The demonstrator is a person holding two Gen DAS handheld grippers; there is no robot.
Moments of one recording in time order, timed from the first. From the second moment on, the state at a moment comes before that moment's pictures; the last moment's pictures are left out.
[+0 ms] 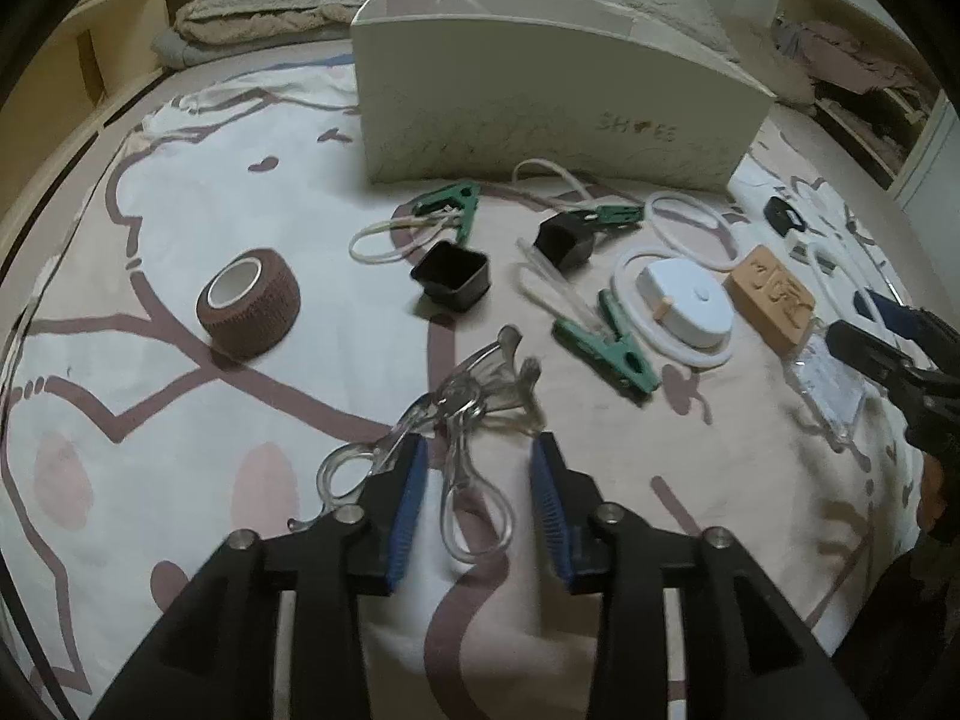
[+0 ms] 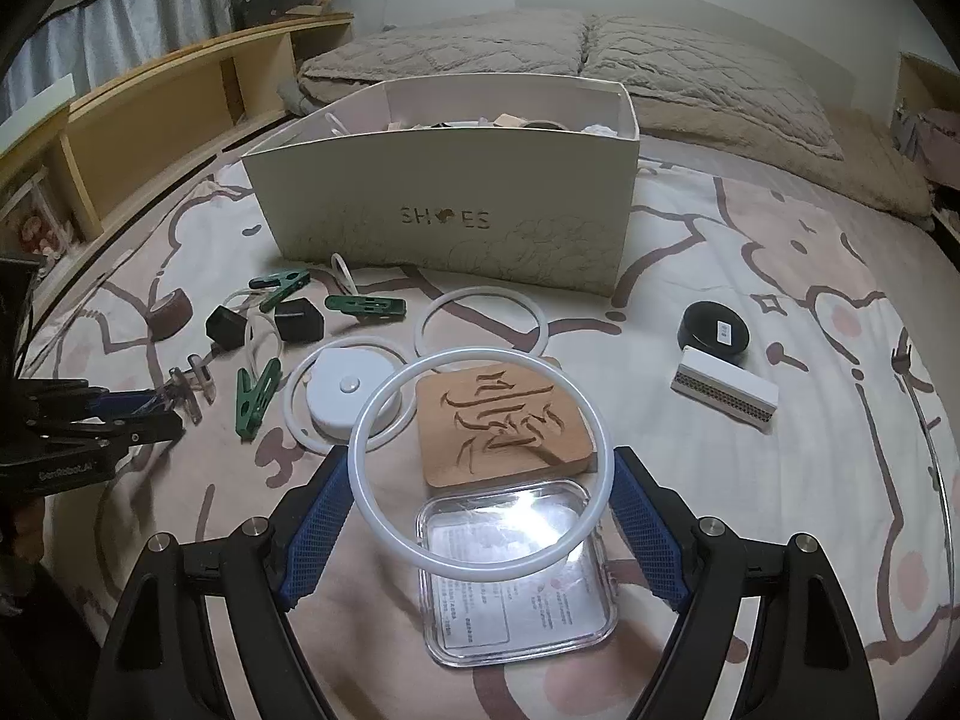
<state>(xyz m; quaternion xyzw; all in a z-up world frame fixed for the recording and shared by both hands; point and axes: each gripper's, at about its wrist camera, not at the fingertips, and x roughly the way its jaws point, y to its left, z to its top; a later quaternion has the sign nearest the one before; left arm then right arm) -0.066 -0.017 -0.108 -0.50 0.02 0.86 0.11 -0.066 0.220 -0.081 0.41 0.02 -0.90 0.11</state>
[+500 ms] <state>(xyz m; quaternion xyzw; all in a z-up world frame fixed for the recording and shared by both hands) -0.090 -0.030 -0.102 -0.48 0.05 0.87 0.14 -0.066 0.236 -0.078 0.41 0.00 -0.91 0.10</state>
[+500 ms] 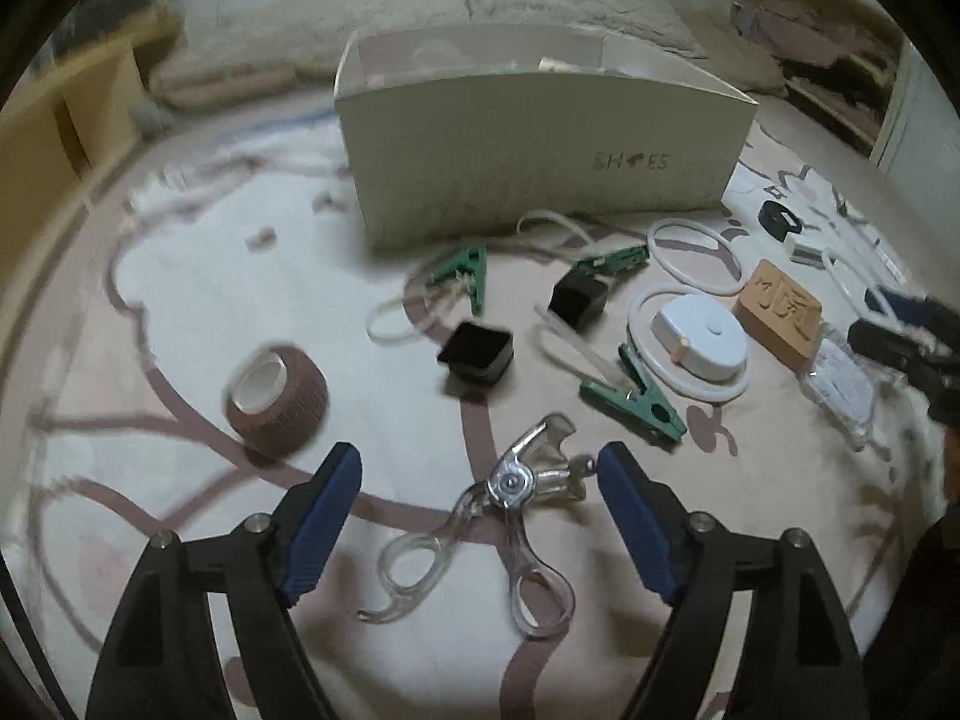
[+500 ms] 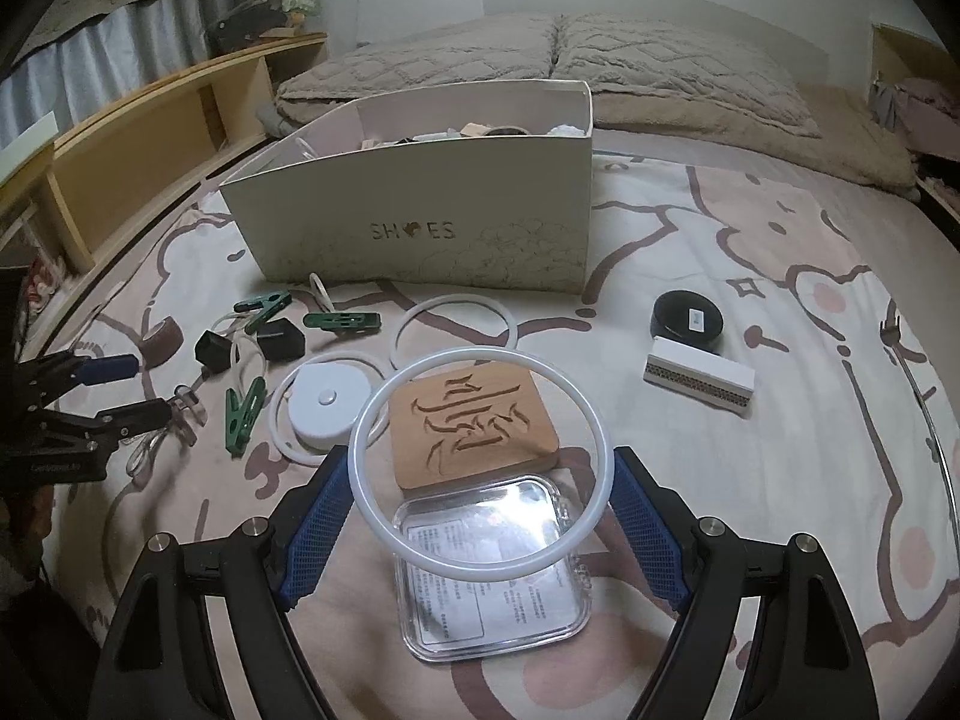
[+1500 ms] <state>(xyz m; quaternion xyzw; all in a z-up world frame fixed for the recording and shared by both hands) -0.070 -0.011 -0.111 -0.50 0.04 0.85 0.15 -0.061 0.228 -0.073 0.40 0.00 -0.91 0.12</state>
